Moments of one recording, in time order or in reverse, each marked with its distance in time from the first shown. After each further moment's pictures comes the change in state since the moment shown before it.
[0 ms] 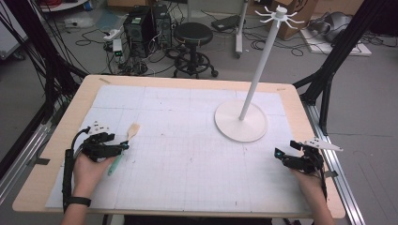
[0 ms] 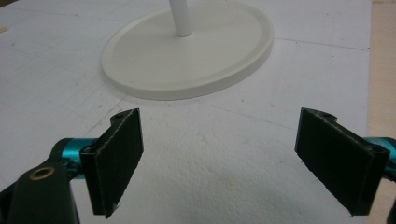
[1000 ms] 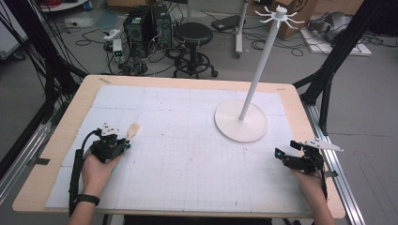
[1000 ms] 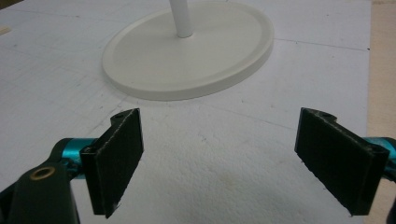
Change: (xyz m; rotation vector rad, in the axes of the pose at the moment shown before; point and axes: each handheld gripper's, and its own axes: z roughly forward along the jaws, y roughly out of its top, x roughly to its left) left arm -0.016 -0.002 0.013 0.049 0.059 -0.003; right arm 0.000 0.000 -0.001 0.000 0.002 0.001
